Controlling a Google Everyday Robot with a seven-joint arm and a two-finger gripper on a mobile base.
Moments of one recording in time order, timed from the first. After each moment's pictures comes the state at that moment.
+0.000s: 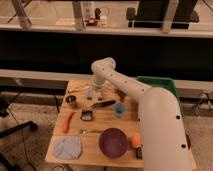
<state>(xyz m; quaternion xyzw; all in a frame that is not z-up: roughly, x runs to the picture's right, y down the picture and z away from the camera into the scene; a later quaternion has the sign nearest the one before) -0.076 0.017 0.930 -0.27 -0.16 -0.03 0.95</state>
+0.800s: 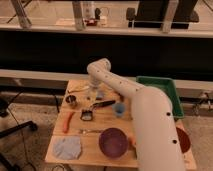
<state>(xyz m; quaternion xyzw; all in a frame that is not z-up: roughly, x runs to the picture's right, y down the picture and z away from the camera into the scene) -0.088 0.014 0.953 -0.26 -0.13 -0.01 0.96</state>
